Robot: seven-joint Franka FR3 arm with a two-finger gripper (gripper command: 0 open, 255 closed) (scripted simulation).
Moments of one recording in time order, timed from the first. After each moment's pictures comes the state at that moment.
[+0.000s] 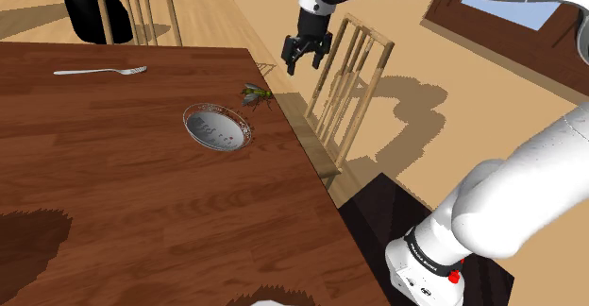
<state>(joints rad) 0.07 -0.11 0.04 -1.95 -0.06 1.87 0.20</state>
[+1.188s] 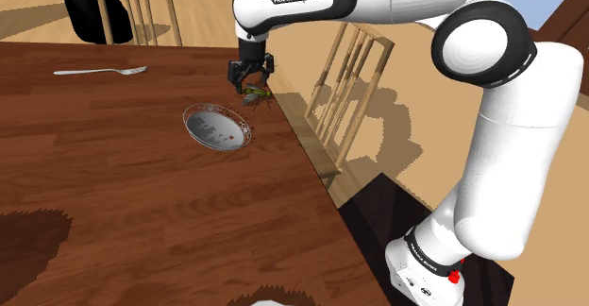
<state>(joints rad) 0.14 0.42 0.09 -1.51 -0.07 1.88 0.24</state>
